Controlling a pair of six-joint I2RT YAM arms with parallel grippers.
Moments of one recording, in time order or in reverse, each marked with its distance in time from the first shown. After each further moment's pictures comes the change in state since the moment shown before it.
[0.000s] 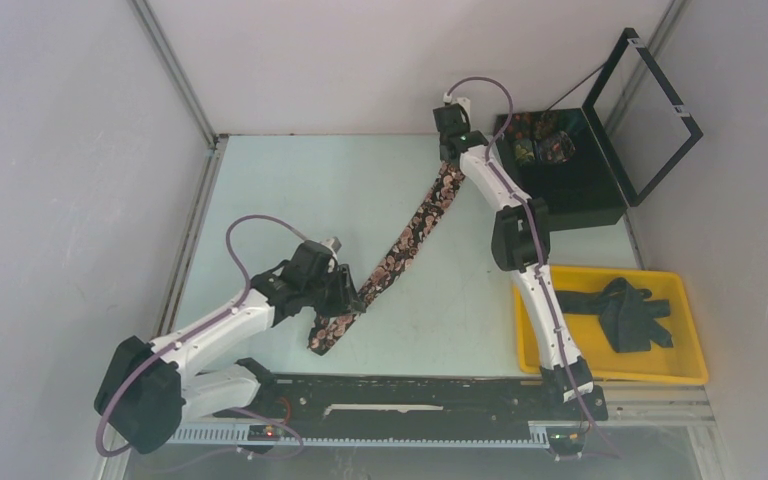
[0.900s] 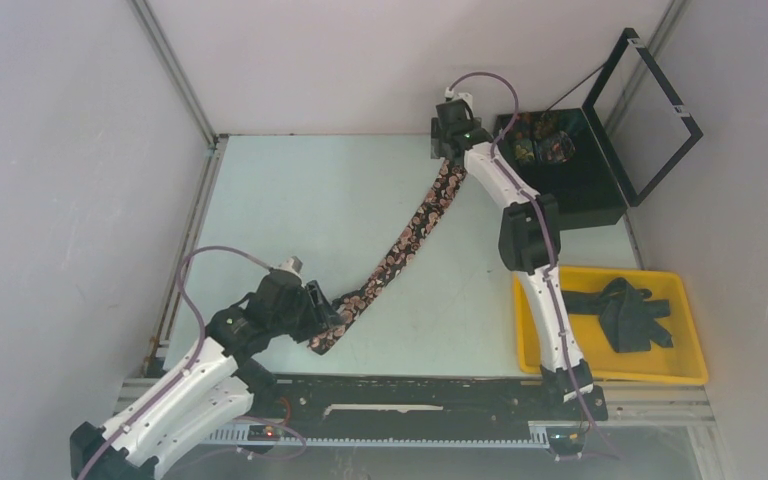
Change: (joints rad) left arm 0.000 -0.446 -0.107 -0.249 -0.113 -0.181; right arm -0.001 -0.092 -0.135 0.075 -0.051 0.003
